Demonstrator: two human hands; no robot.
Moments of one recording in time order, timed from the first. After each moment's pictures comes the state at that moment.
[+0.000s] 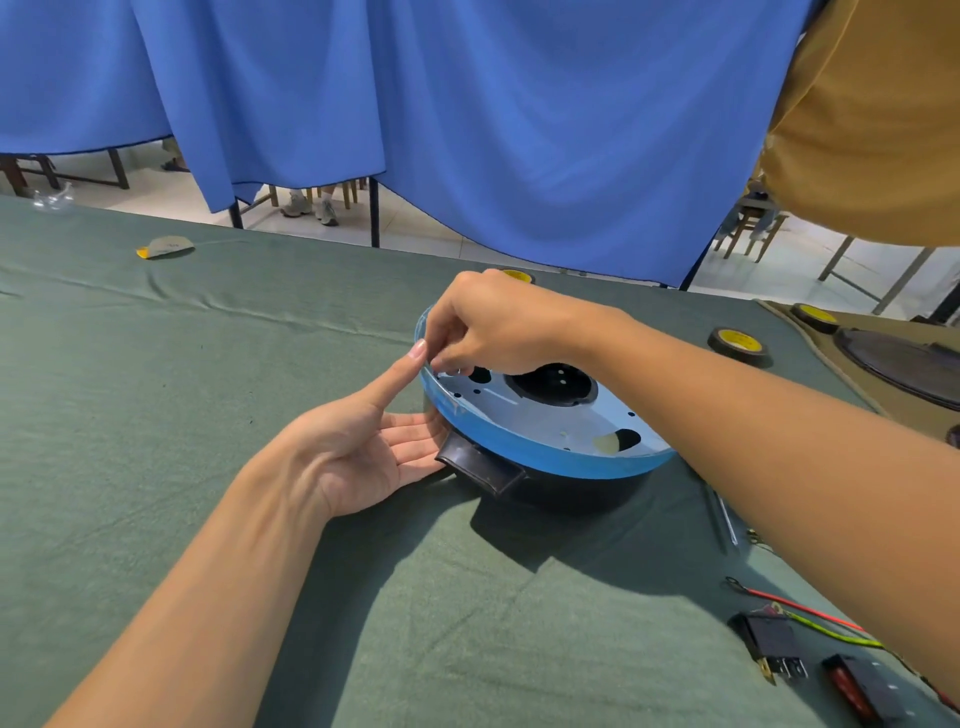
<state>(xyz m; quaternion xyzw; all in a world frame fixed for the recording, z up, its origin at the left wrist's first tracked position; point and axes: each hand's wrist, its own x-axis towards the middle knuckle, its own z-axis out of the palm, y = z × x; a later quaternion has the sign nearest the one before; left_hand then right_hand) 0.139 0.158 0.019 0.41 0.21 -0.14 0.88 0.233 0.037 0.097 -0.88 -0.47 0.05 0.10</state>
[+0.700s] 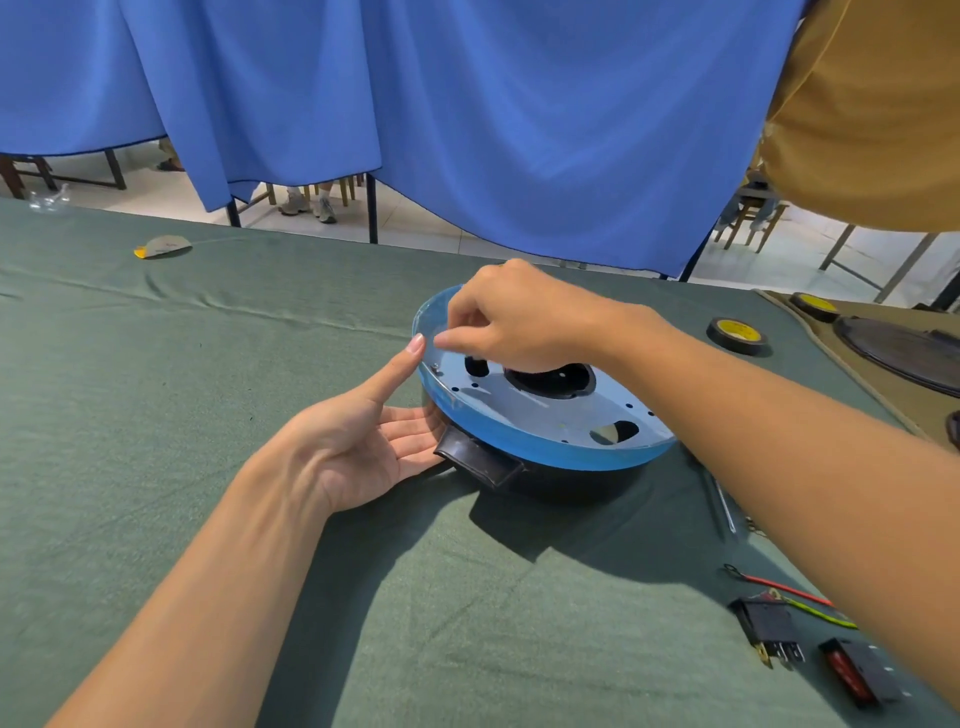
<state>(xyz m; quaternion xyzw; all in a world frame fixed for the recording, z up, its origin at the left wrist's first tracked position) 0.141 0.157 0.015 0.42 0.21 -0.13 0.88 0.233 0.020 0.094 -0.89 -0.46 -0.02 0.07</state>
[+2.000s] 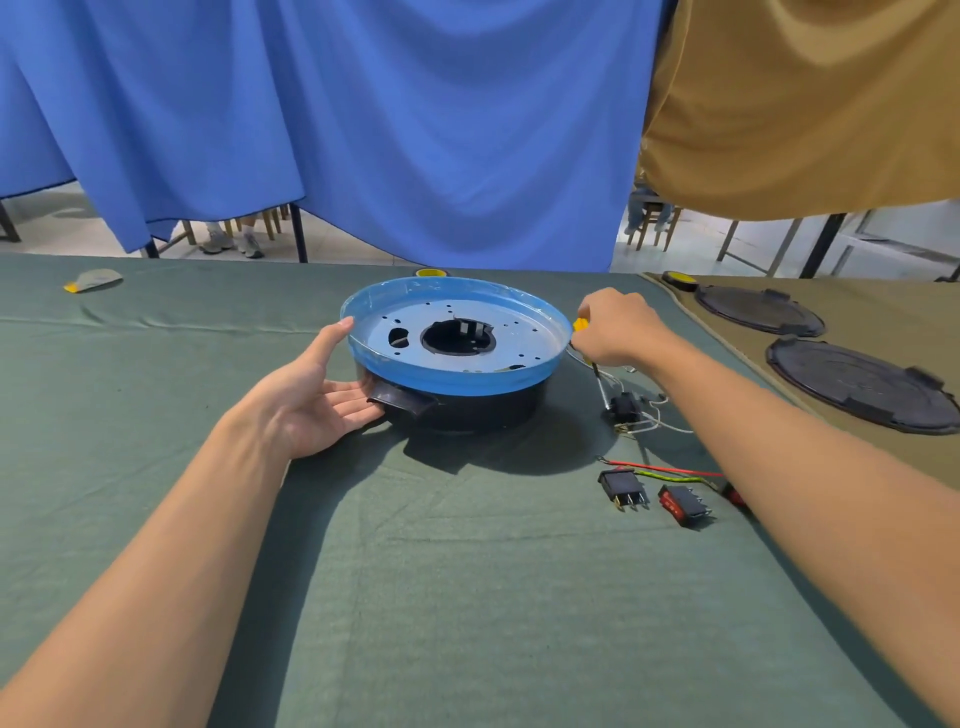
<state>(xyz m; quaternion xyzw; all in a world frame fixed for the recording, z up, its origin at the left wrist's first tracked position) 0.137 0.149 0.018 0.48 0.22 -0.07 0.84 0.215 -0.133 0.070 -0.99 -0.03 -0.06 0.14</state>
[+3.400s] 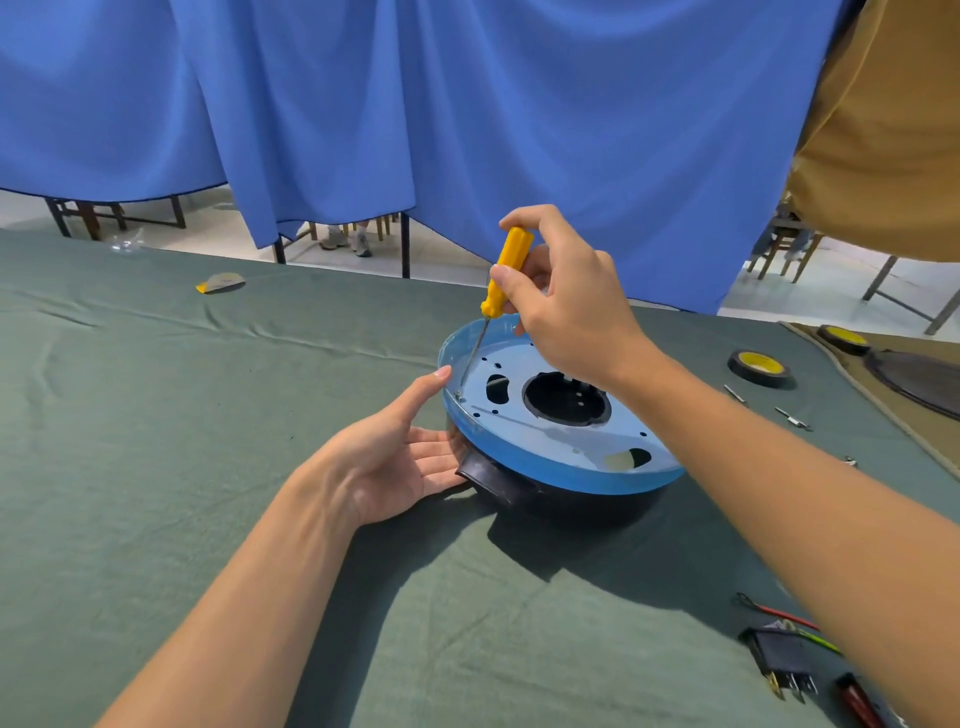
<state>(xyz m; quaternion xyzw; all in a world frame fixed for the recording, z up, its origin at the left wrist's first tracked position) 0.141 0.157 0.011 0.45 0.19 -0.11 0.86 0.226 0.009 0.100 -0.78 -0.40 -0.20 0.44</state>
